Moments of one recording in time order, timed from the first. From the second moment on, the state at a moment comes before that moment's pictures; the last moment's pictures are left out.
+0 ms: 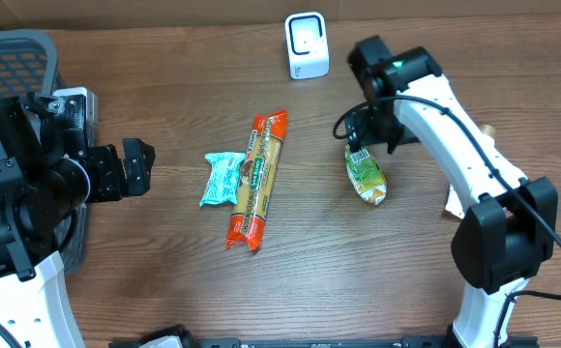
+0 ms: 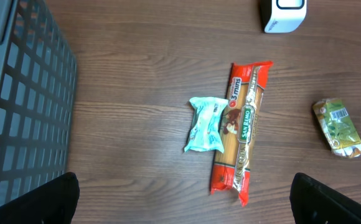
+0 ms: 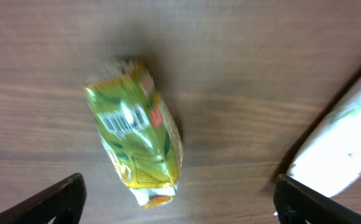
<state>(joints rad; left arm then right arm) 0.28 1.24 1.76 -1.44 0.24 0.11 0.37 2.01 1.80 -1.33 0.12 0.26</state>
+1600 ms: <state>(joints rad) 0.28 1.24 1.76 -1.44 0.24 0.11 0.04 2.01 1.21 -0.88 -0.71 -0.16</state>
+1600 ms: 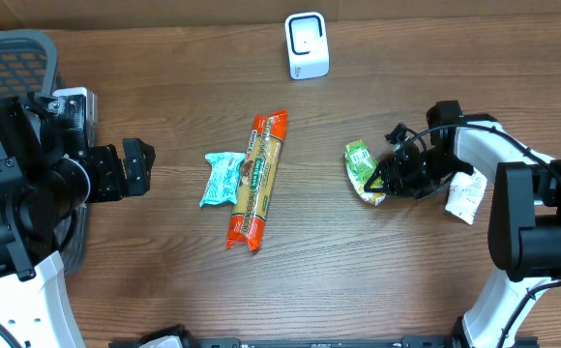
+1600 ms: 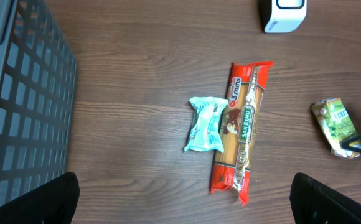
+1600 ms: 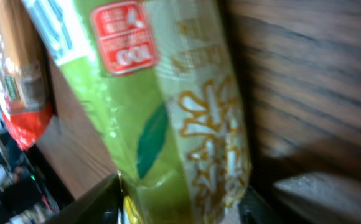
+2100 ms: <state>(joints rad) 0.28 1.24 1.76 -1.44 0.24 0.11 0.06 1.91 1.21 -0.85 -0.67 -0.03</state>
